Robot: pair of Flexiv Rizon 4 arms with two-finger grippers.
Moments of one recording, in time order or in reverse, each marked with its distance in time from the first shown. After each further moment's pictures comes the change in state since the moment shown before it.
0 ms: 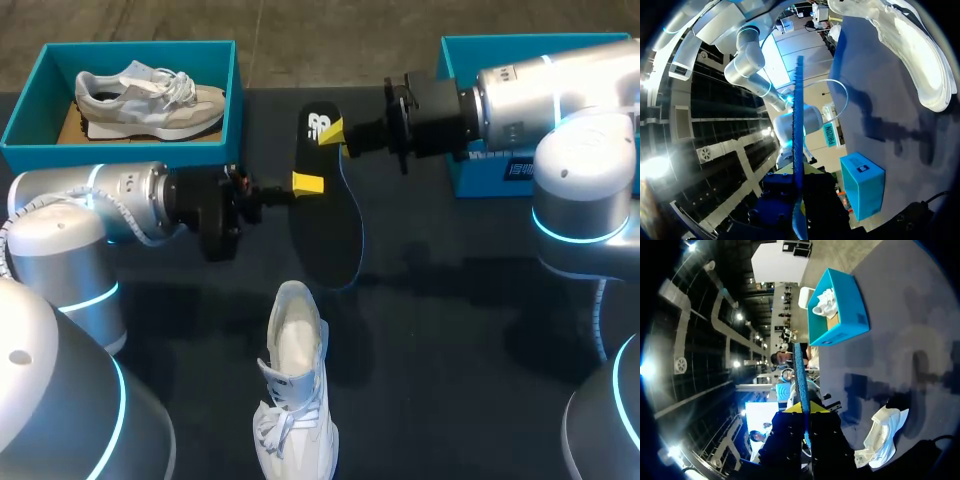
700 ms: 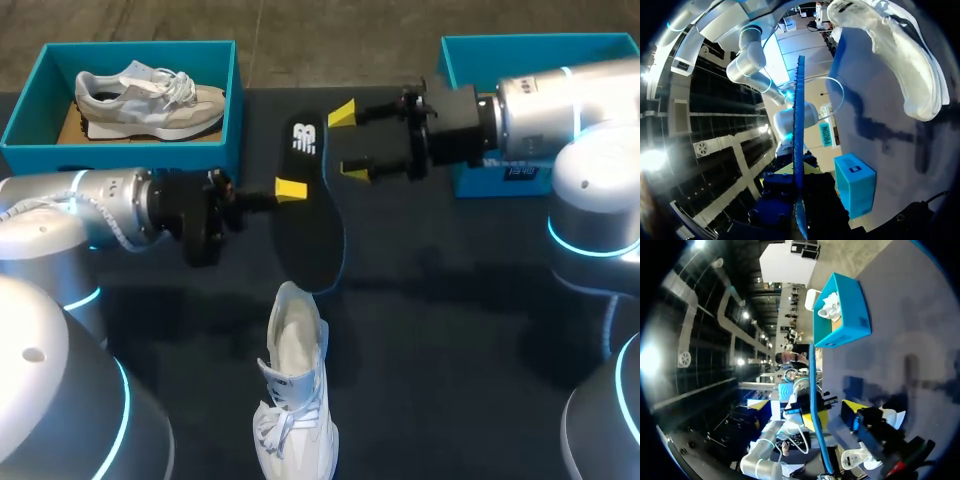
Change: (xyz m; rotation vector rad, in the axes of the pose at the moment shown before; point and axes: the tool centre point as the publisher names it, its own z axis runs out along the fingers) left arm 0.010 -0.003 -0.030 -0.019 0.029 -0.057; right arm -0.006 -0.011 -0.022 -0.011 0.046 -0.059
